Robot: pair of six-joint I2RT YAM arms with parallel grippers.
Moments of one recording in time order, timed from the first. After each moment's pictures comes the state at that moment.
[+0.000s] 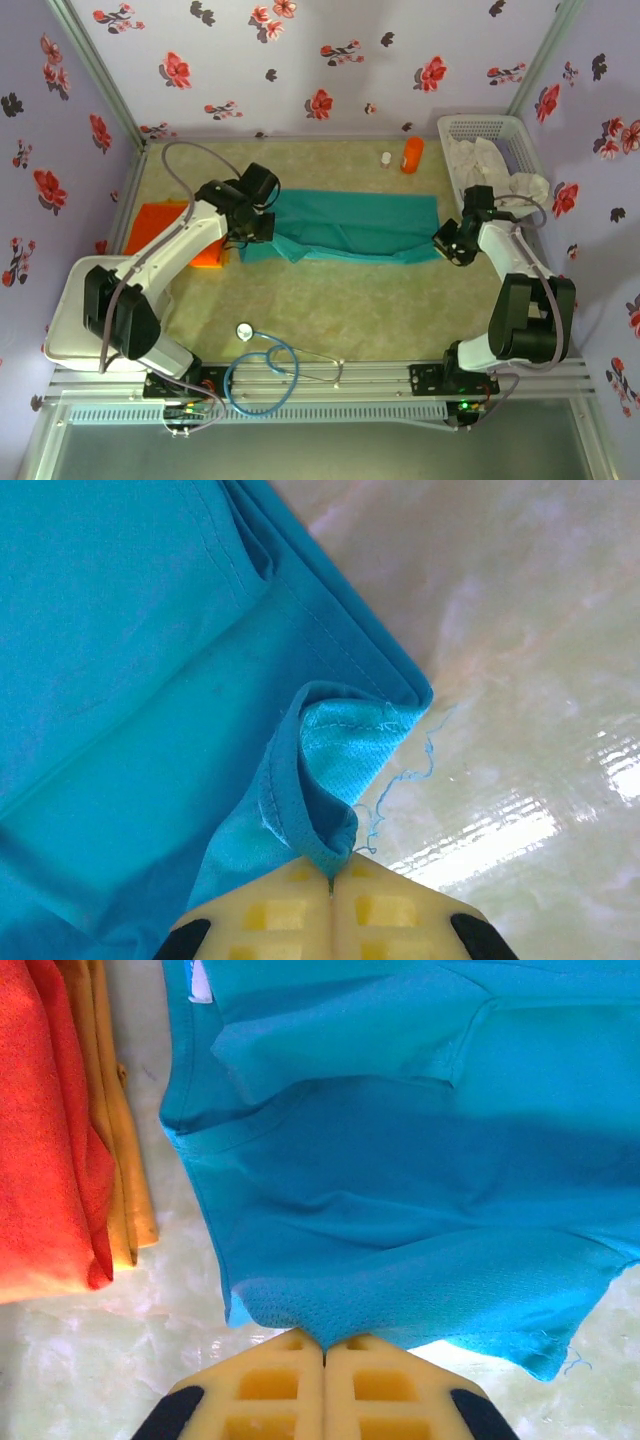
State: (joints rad) left arm -0.59 1.55 1.40 -1.08 -0.16 -0.46; right arm -0.09 1.44 0.95 -0.77 -0.23 0.67
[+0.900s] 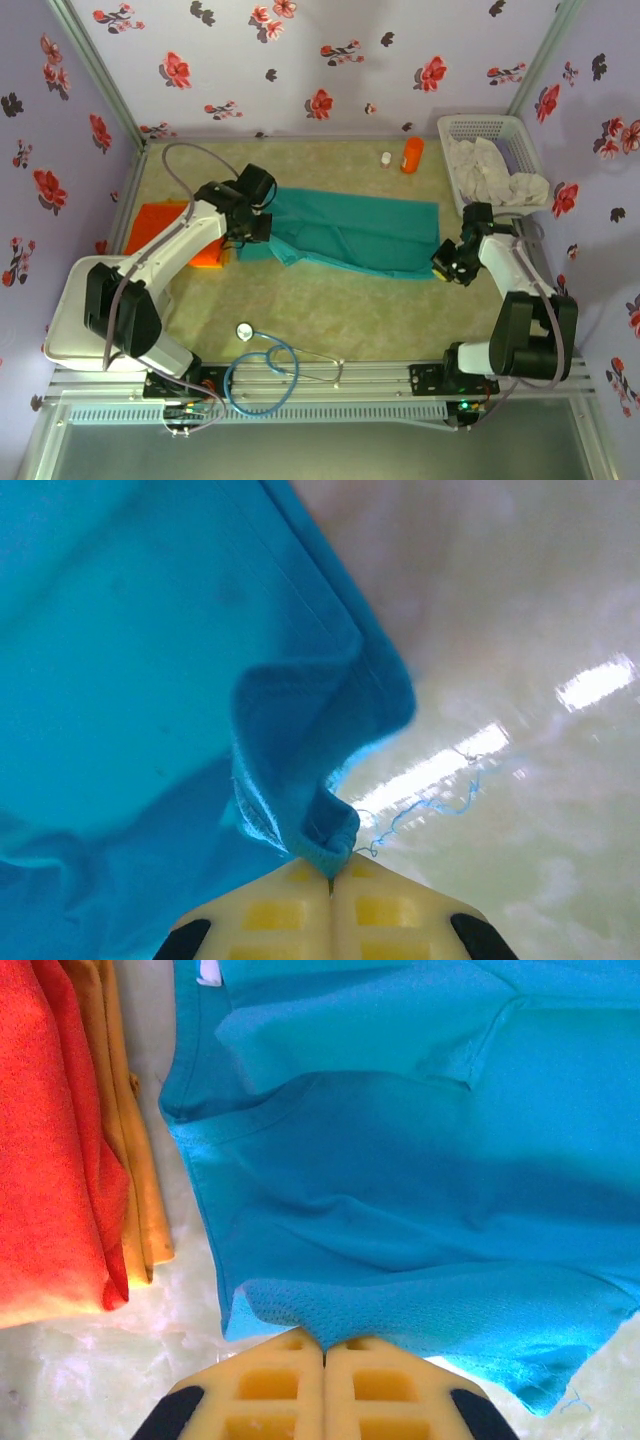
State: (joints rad) left arm -0.56 1.56 1.37 -1.04 -0.17 -0.42; right arm -0.09 1.37 0.87 -0.89 -0.27 0.61
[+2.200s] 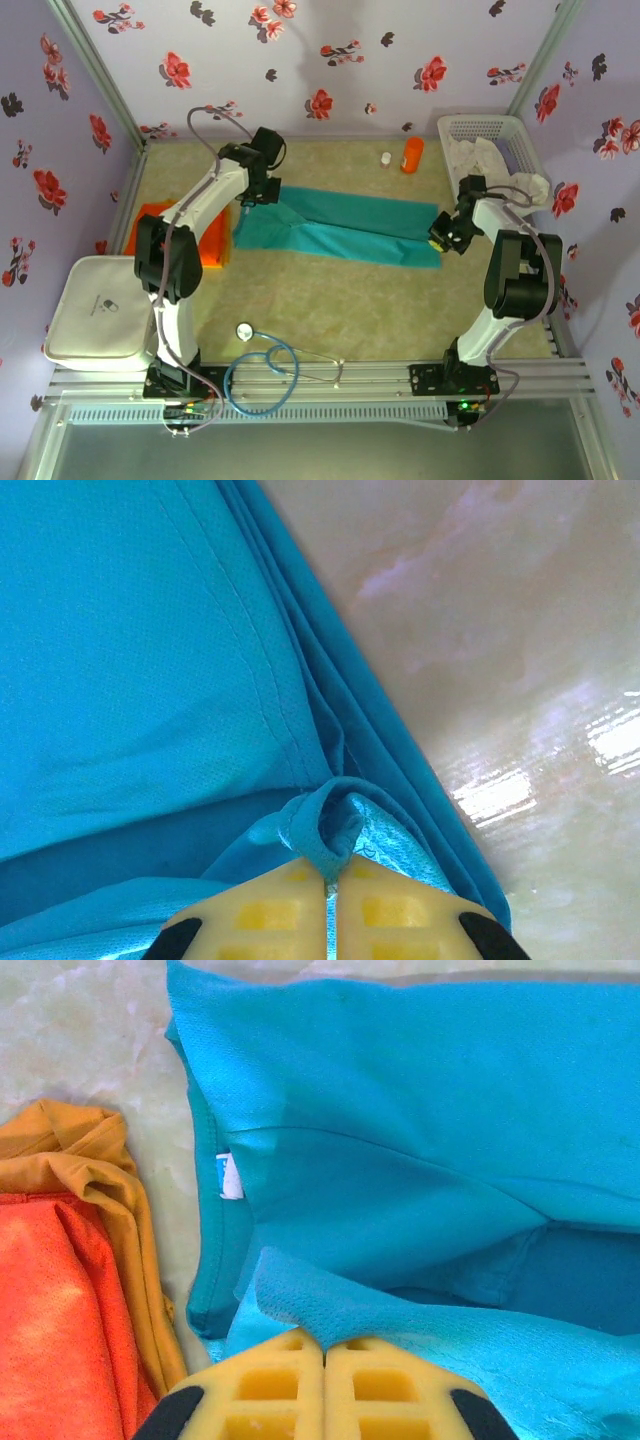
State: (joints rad) left arm -0.46 1.98 1.80 -1.04 -0.22 -0.26; right arm -0.10 1.73 1.12 -0.77 -0.29 0.58
